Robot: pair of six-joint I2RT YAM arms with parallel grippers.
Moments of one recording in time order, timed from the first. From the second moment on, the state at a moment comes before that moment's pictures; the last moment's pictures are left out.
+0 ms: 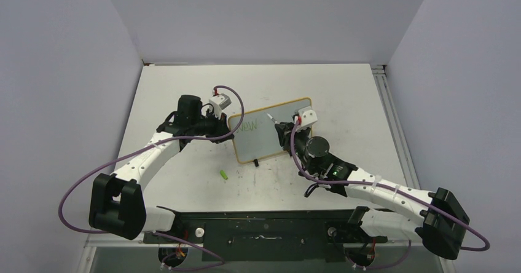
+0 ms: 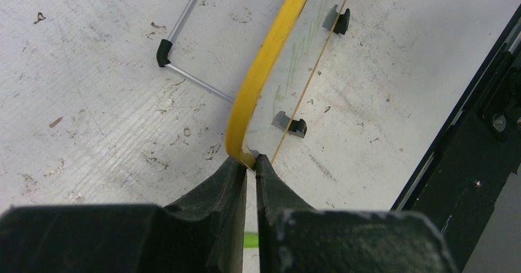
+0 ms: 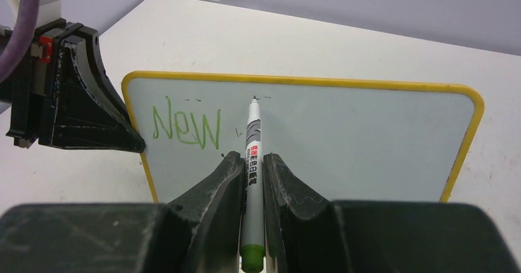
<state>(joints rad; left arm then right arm) -0.31 1.34 0.91 -0.31 0.60 0.05 0.93 1.08 0.62 0.41 0.43 0.14</state>
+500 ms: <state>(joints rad) -0.31 1.34 0.91 -0.31 0.60 0.05 0.92 1.12 0.61 0.41 0.44 0.14</state>
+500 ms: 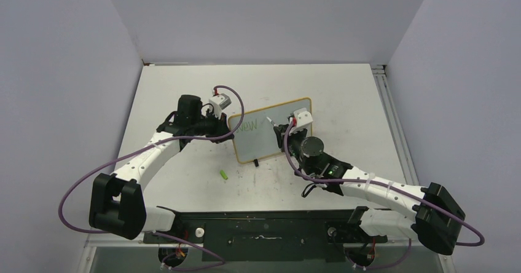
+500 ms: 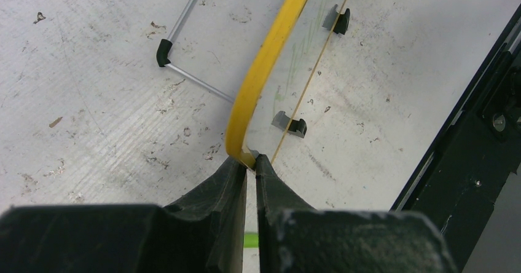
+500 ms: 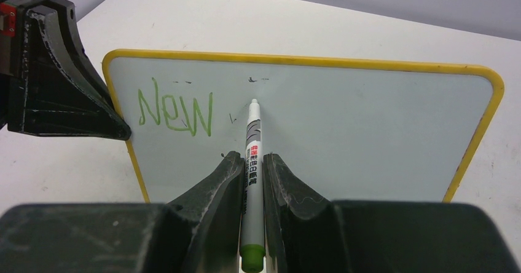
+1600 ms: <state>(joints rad) -0.31 1.34 0.92 -0.32 0.60 0.05 0.98 1.07 0.60 0.42 0.49 0.14</state>
